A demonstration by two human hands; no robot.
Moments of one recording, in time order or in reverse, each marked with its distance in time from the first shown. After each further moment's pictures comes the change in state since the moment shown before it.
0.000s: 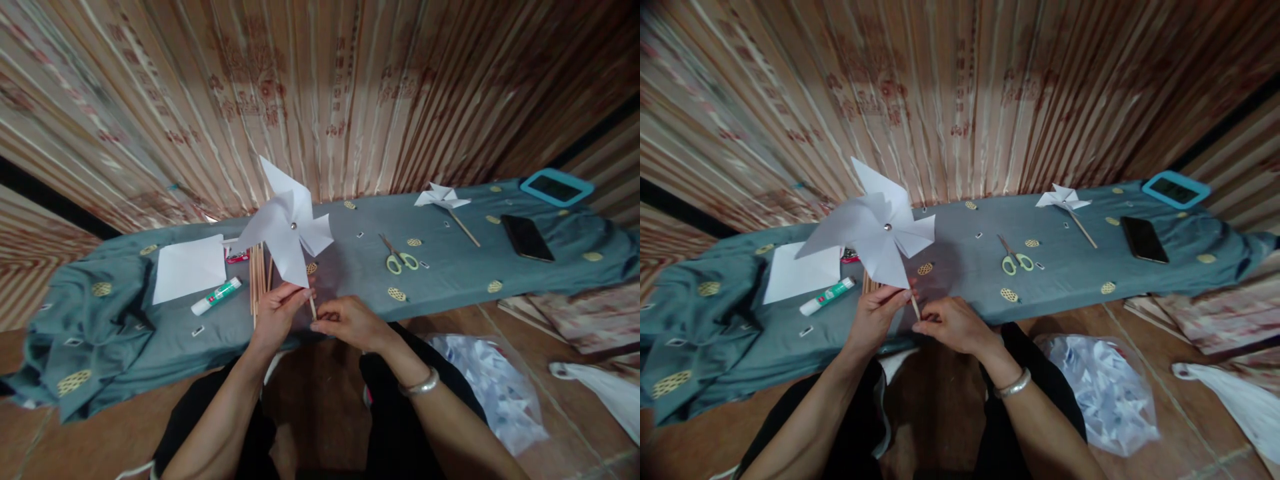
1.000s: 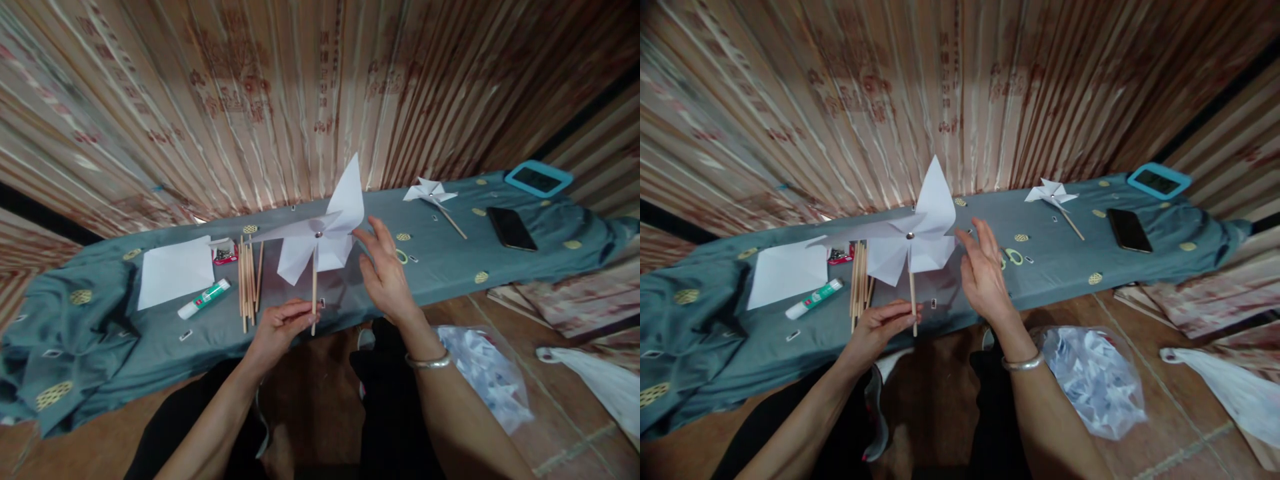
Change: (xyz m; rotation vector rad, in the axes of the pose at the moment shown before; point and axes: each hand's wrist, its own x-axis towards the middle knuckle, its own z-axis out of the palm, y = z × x) left_hand -0.022 0.000 0.008 -0.012 -0.236 -0.168; right_hand -0.006 0.018 -0.056 -0.361 0.790 -0.167
